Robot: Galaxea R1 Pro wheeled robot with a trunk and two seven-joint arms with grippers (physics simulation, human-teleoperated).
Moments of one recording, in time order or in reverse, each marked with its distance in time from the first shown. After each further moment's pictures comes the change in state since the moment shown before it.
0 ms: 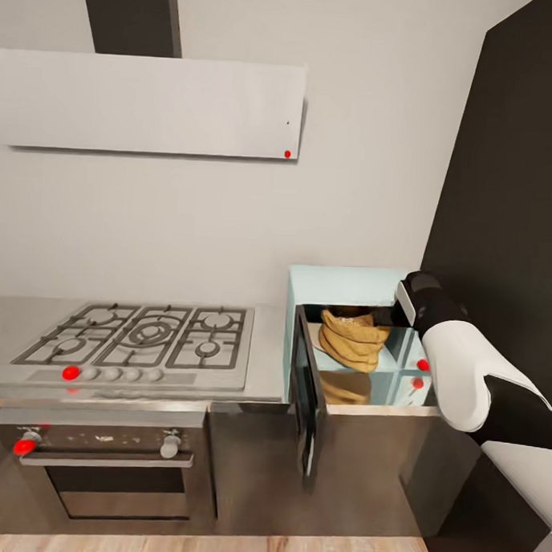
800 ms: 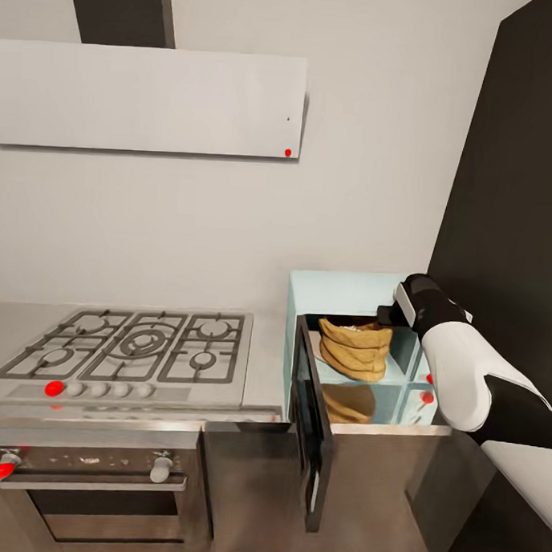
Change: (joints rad) left arm 0.000 0.002 0.000 0.000 -0.002 0.000 0.000; right arm 0.001 -0.001 -0.015 0.021 -0.021 -0.063 -0.009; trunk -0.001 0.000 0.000
